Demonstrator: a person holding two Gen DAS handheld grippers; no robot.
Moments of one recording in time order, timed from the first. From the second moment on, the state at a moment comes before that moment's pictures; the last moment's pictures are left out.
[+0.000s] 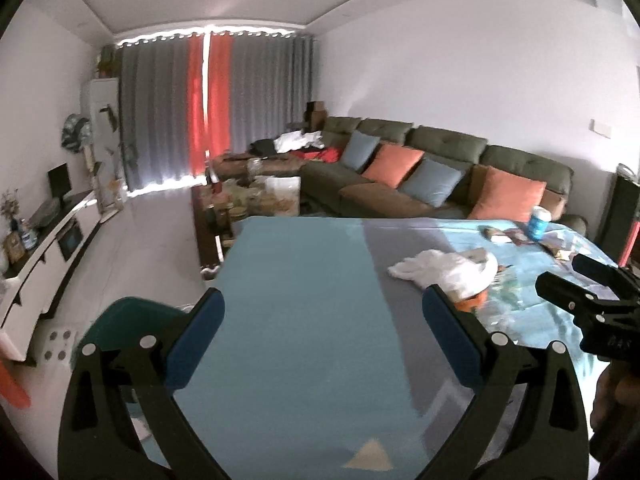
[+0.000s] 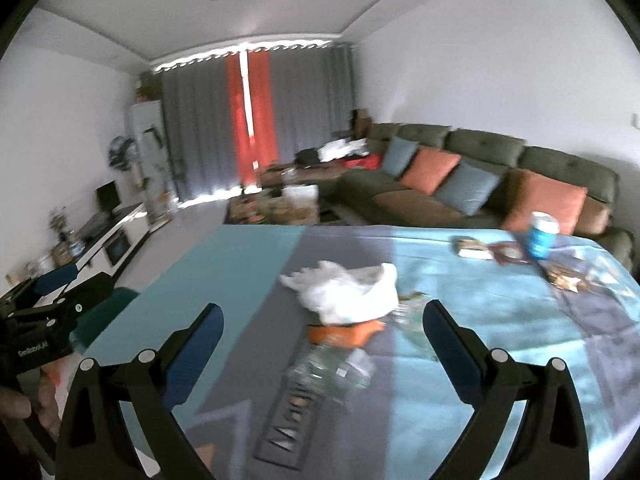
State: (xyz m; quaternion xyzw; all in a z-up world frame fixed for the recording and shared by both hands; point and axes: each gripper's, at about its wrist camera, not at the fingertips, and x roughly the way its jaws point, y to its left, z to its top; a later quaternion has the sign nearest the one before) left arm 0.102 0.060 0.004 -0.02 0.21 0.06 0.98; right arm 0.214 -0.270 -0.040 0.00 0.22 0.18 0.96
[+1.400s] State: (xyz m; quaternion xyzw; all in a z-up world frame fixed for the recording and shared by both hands) left arm 0.235 -0.105 -0.101 0.02 0.36 -0.16 0.92; right arm 0.304 -0.366 -0.087 0.07 0.32 0.13 0.94
